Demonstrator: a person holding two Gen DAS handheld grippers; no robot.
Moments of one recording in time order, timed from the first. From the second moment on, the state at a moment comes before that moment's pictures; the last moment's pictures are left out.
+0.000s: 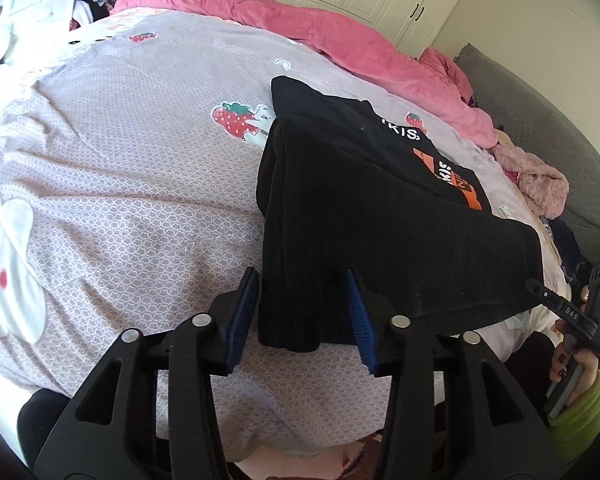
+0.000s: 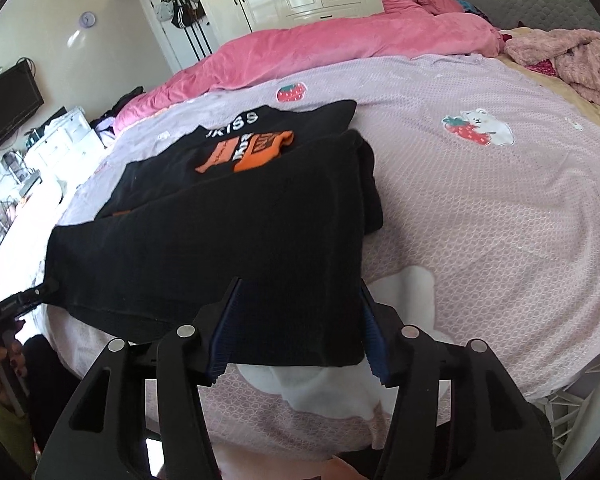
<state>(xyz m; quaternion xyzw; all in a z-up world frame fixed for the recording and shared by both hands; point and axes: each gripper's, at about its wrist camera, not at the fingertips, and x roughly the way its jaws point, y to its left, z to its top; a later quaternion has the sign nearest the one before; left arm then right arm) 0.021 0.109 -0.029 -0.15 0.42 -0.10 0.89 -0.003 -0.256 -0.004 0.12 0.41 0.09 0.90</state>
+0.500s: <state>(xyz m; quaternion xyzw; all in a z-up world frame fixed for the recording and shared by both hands) 0.051 0.109 0.021 -0.15 0.36 -0.11 0.92 0.008 -0.273 0.034 0.13 0.33 0.06 0.93</state>
